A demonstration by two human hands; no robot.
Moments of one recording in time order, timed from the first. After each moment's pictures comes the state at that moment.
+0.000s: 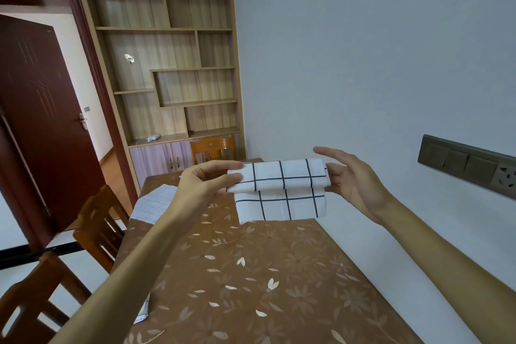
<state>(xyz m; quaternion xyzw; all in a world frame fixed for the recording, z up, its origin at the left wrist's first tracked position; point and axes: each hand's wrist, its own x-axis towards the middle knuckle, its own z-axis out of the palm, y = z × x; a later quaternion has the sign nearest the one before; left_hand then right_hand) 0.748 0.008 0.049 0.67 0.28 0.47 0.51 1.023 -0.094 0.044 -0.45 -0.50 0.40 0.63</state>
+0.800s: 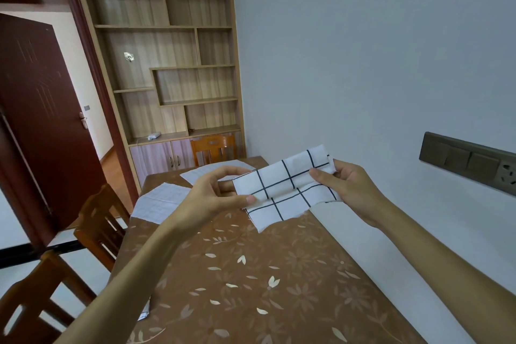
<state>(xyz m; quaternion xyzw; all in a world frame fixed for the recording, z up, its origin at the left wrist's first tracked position) 0.748 0.005 0.037 0.73 0.26 0.35 0.53 1.010 -0.097 0.036 -0.52 -0.51 0.33 0.59</state>
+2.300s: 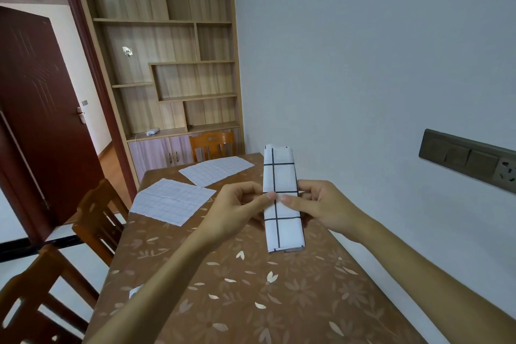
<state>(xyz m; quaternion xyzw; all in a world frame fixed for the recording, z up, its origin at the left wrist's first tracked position) 0.778 -0.021 0.016 0.75 0.28 0.34 0.49 0.970 -0.098 0.018 -0.55 -0.59 0.35 0.48</state>
